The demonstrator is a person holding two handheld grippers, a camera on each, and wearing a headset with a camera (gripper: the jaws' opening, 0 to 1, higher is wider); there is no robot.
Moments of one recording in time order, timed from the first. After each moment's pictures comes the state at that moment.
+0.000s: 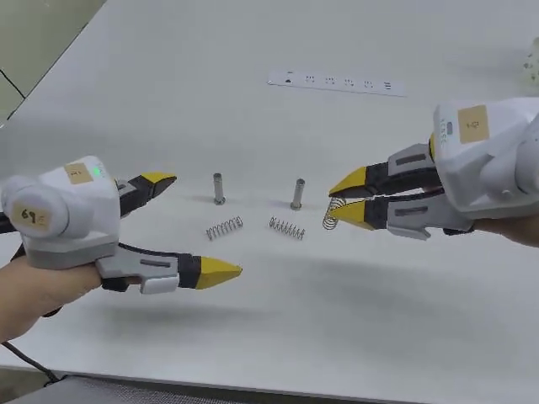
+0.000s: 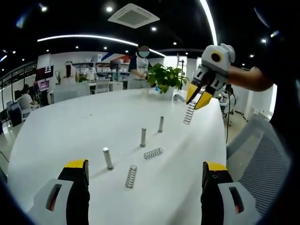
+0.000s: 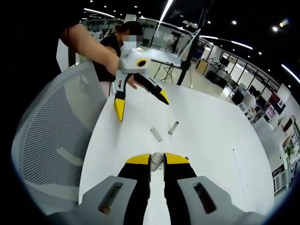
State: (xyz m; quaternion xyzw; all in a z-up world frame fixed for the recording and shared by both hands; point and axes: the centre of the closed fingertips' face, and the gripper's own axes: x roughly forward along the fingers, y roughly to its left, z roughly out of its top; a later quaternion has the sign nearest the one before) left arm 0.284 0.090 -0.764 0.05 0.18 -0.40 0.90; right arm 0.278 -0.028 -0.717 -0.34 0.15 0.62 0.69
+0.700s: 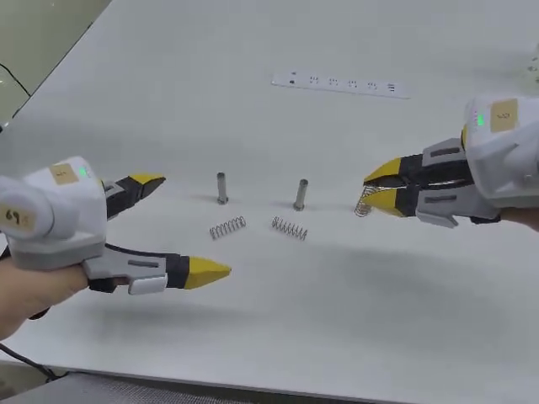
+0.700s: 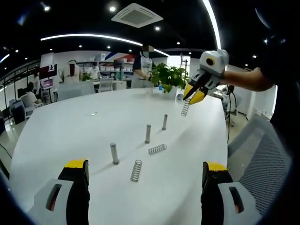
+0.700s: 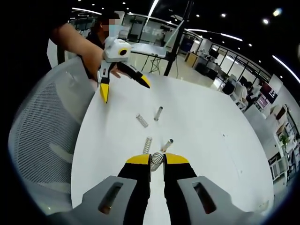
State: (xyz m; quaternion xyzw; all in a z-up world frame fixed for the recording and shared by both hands) left arm 0.280 0.107 -0.766 0.05 0.19 -0.38 0.90; right arm 0.310 -0.064 -0.722 -0.34 0.17 0.58 0.72
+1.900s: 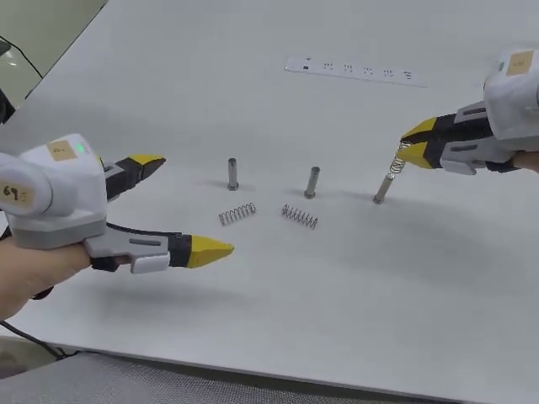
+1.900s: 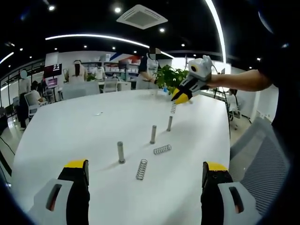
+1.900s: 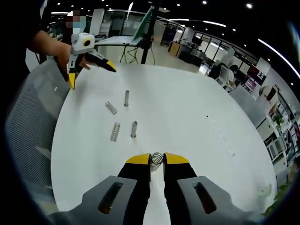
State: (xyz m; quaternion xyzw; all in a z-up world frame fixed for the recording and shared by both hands) left arm 0.284 0.121 -0.763 0.04 0.18 -0.36 0.91; right arm 0.384 -0.093 -0.739 -0.32 0.22 0.51 0.77
